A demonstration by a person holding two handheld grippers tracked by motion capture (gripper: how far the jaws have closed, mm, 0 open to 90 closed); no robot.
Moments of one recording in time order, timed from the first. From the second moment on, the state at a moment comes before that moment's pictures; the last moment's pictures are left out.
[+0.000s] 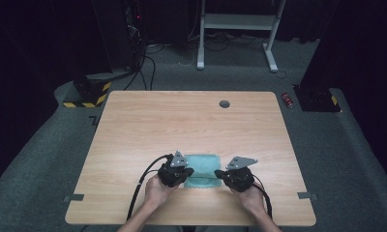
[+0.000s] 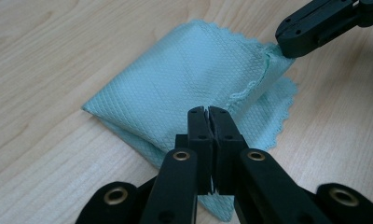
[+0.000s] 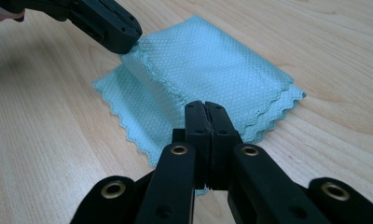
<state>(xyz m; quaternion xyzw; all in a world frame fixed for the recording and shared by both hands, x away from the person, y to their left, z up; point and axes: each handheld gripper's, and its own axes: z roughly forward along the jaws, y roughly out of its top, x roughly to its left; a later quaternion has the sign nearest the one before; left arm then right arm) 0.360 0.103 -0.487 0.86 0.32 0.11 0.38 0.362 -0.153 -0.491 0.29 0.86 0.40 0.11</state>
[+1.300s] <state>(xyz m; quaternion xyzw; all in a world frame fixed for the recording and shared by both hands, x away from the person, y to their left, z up) 0.350 0.106 -0.491 0.87 0.31 0.10 0.37 0.360 -0.158 -0.501 0.30 0.86 0.41 0.07</state>
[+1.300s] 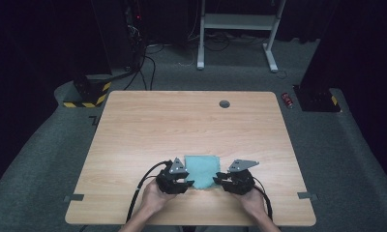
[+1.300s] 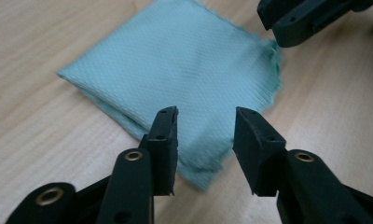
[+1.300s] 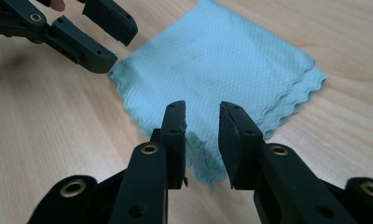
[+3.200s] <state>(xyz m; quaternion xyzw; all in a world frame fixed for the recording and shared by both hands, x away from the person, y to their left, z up) 0.336 0.145 -0.508 0.82 0.38 0.13 0.41 0.352 -0.178 -0.515 0.36 0.83 0.41 0.14</state>
